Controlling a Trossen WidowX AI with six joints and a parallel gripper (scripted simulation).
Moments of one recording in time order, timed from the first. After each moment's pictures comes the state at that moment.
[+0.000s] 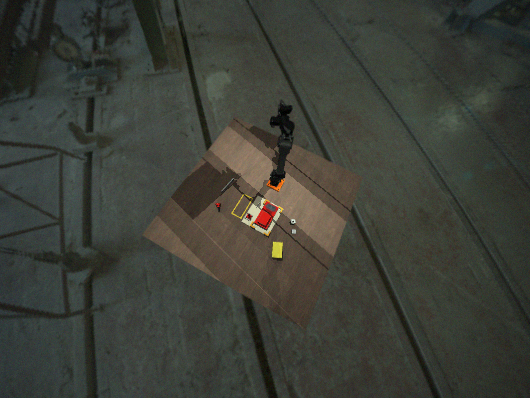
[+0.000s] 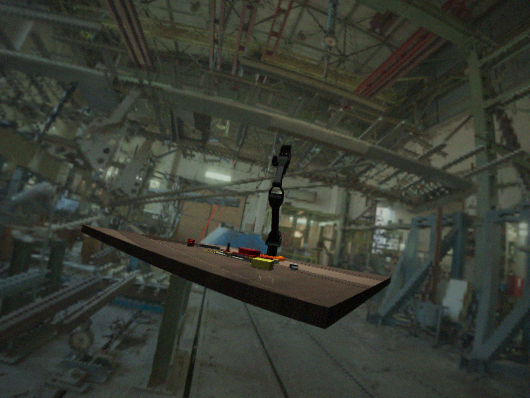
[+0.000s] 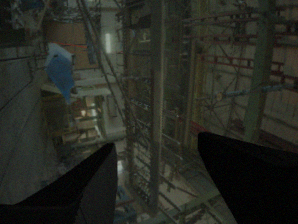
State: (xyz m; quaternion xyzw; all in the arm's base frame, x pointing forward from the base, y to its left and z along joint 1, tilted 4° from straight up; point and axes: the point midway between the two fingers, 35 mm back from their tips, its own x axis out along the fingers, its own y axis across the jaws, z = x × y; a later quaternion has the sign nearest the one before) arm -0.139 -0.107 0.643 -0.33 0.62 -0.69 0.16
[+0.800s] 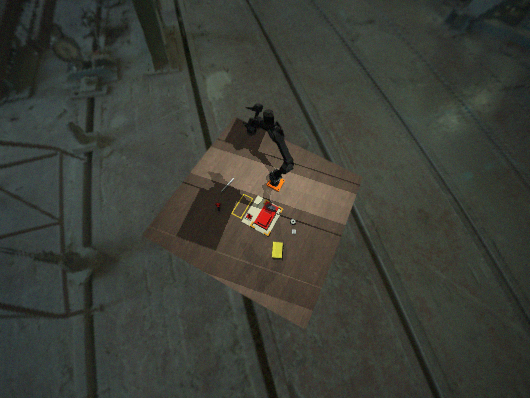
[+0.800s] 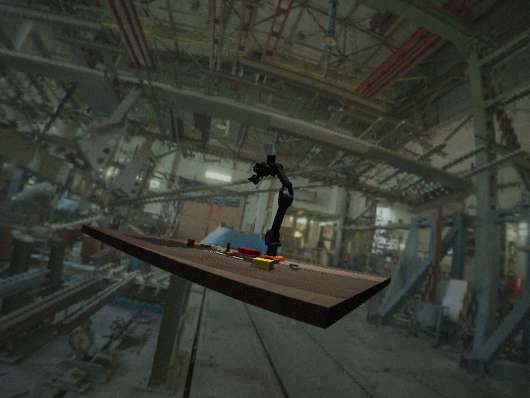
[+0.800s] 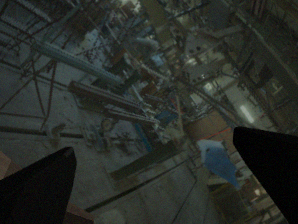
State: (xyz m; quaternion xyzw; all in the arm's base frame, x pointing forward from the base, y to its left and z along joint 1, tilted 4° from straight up) arm -0.071 -0.278 0.530 -0.25 0.38 -0.64 0.62
